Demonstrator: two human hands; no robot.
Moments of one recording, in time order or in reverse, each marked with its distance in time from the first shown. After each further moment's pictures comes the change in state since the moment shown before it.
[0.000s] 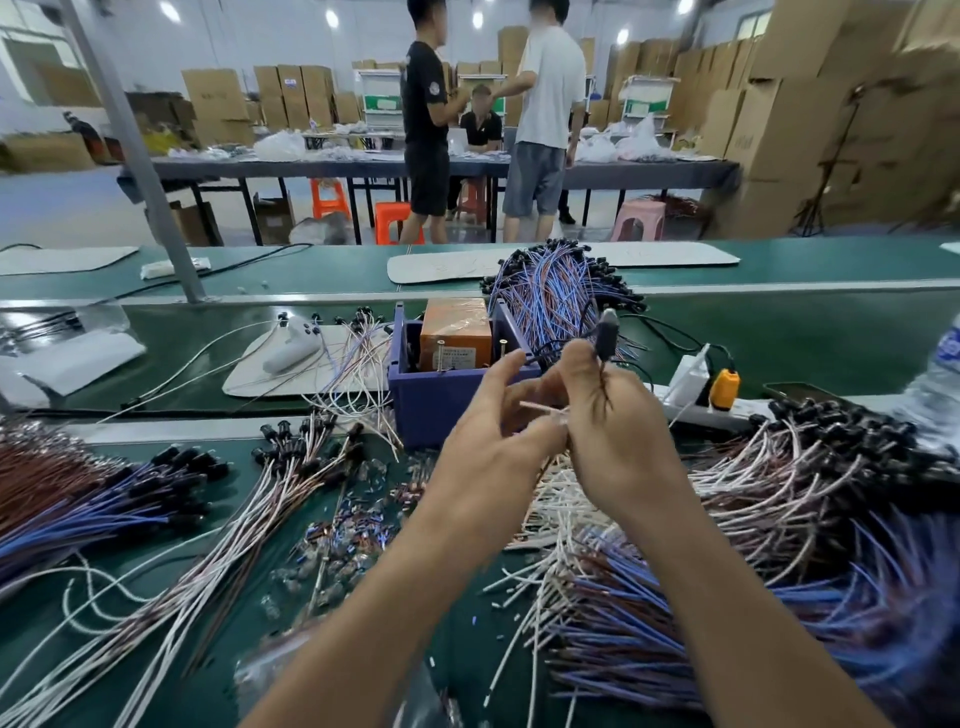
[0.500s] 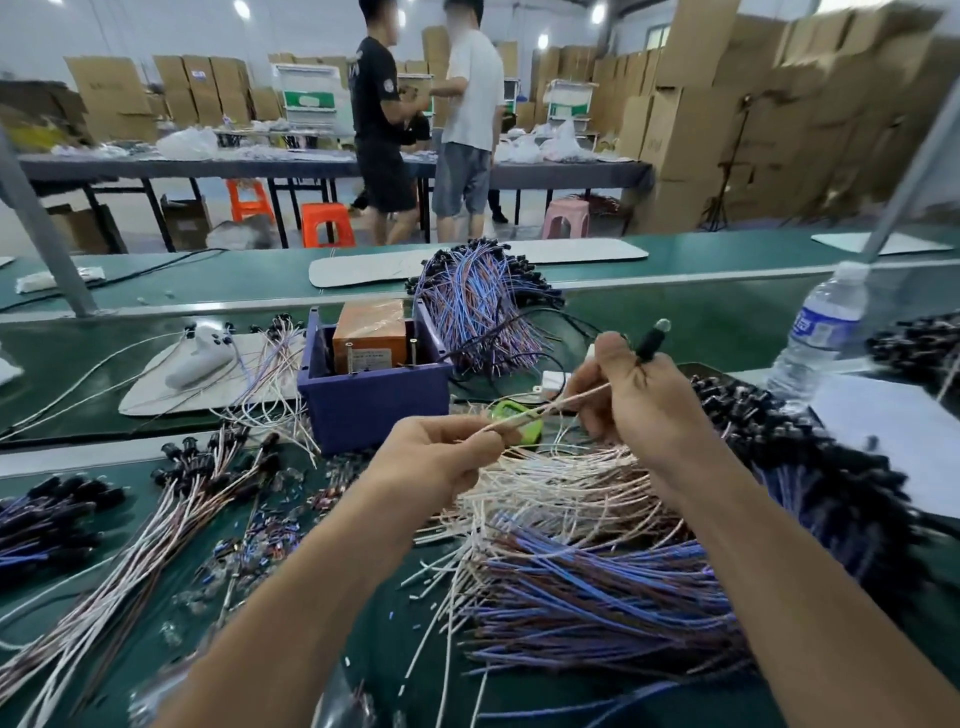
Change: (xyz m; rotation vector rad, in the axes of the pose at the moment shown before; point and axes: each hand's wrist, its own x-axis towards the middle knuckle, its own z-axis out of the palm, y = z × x) left_hand 0.014 -0.016 0.017 -0.046 -0.164 -0.192; right_hand 0.006 0.043 -0.092 0.205 -0.009 0.220
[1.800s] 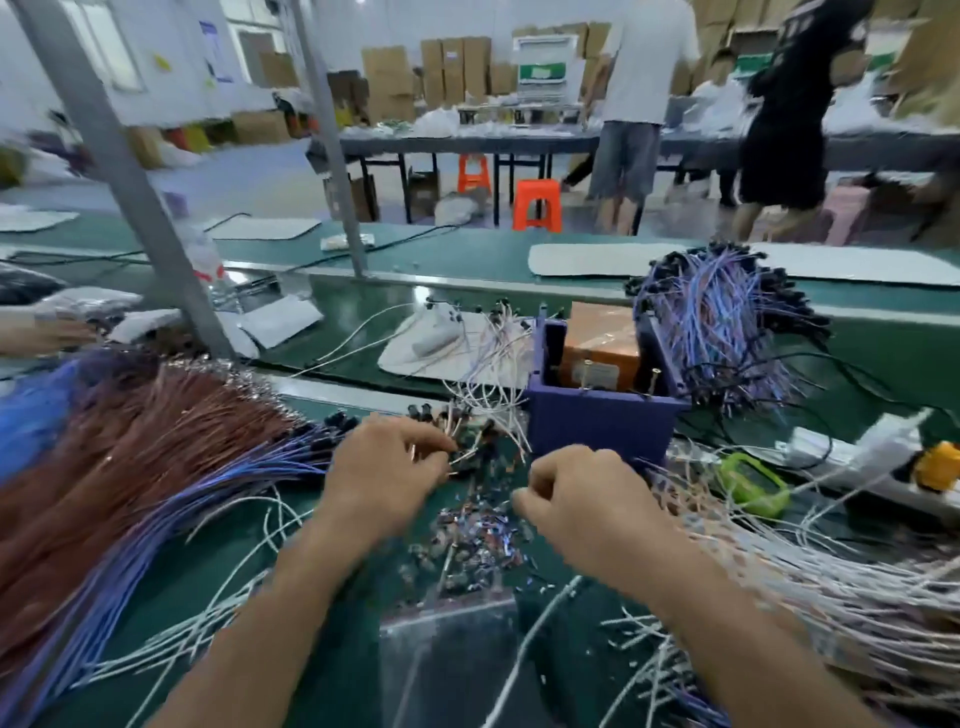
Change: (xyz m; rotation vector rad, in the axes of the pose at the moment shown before) left_hand -0.067 -0.011 -0.177 0.920 0.734 -0.120; right_hand -0.008 -0.018 0.188 -0.787 -0.647 -0.254
